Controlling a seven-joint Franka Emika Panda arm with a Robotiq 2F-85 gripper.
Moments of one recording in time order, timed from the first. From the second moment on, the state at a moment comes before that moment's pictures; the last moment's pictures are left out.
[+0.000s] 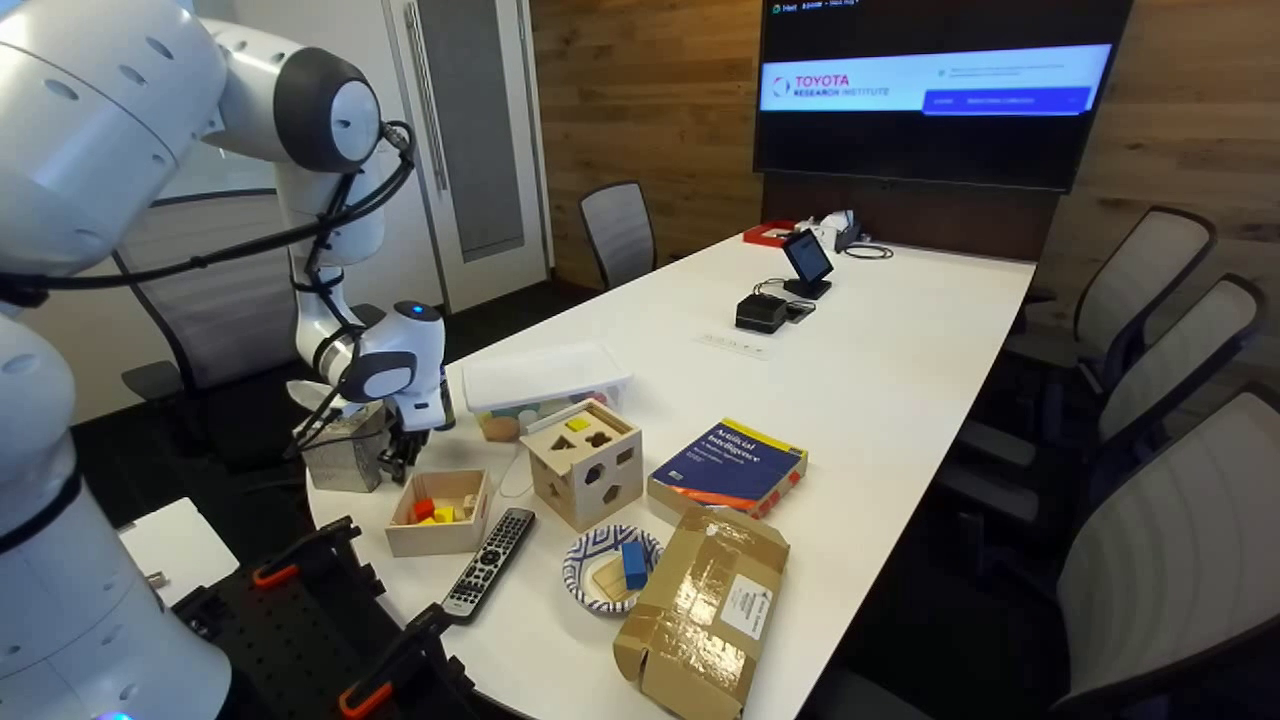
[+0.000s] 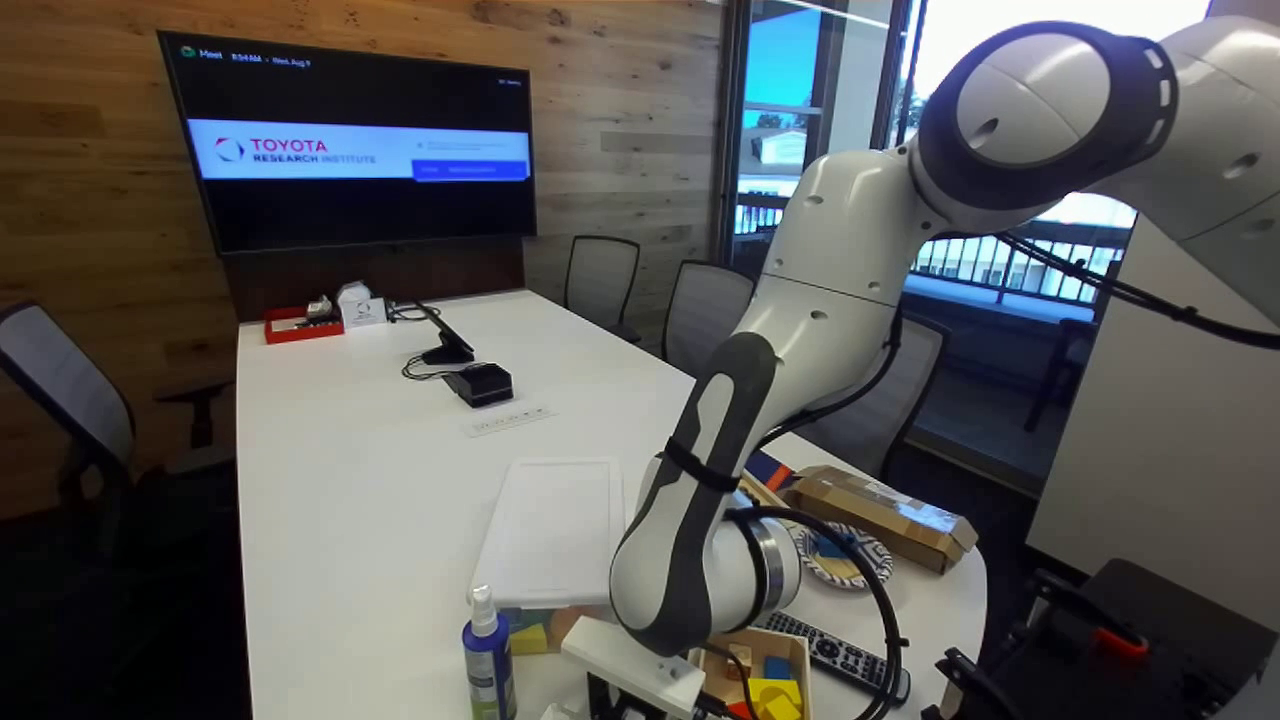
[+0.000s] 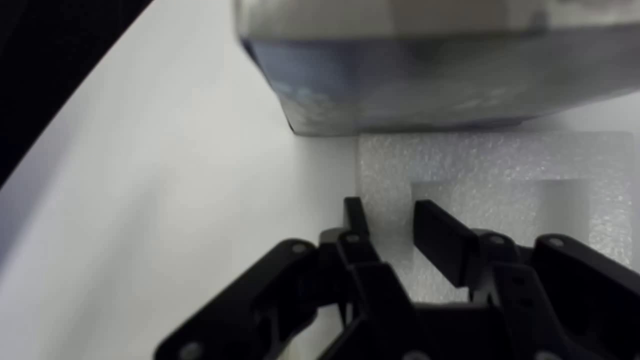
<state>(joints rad) 0.33 0.92 0.30 -2.11 0.48 3.01 1.09</state>
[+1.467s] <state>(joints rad) 0.40 0.59 0.19 -2.29 0.37 2.87 1.11</state>
